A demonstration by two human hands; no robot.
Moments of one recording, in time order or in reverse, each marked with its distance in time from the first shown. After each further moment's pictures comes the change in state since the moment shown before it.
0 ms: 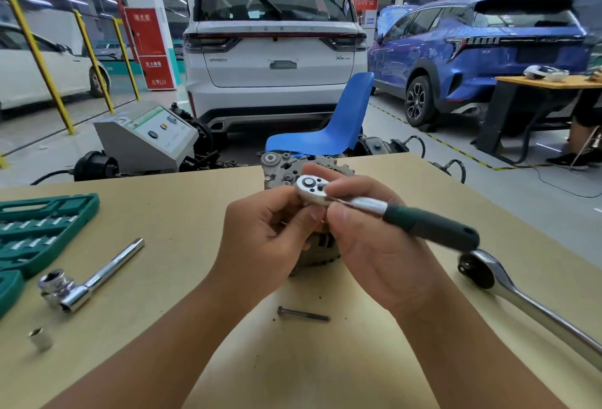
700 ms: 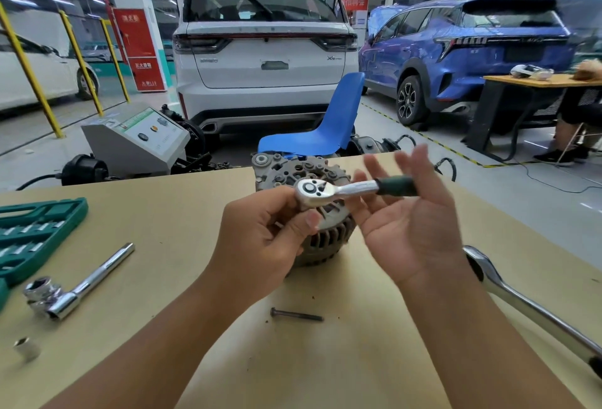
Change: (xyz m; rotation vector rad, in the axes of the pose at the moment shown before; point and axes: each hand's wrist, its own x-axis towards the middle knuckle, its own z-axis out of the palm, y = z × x) left_hand 0.001 -0.001 0.000 0.052 -0.041 -0.002; right_hand 0.007 -0.026 -0.016 0.337 0.717 0.007
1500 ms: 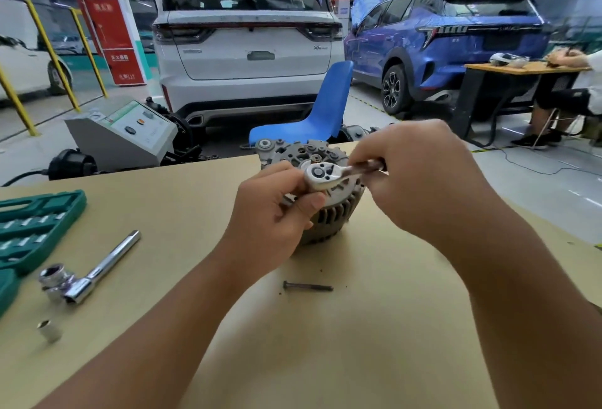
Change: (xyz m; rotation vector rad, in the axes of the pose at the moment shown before) left_hand 0.003 0.007 -0.009 0.067 -0.097 0.098; right_hand -0.048 -0.037 0.058 -2.246 -0.270 -0.651
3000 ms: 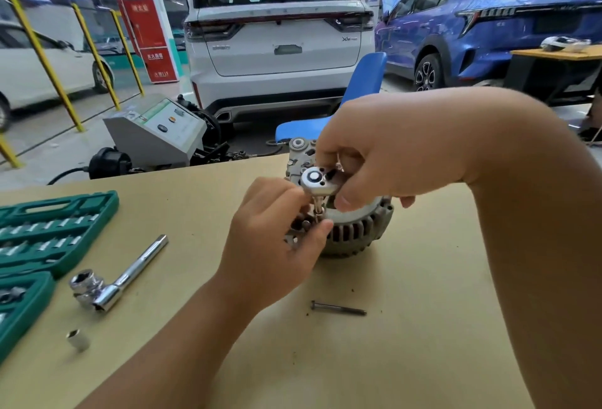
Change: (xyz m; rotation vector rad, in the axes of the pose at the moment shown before) left_hand -0.013 -0.036 -0.019 0.484 0.165 0.237; right_hand 0.092 -0.014 0.005 0.047 -0.670 -0.336
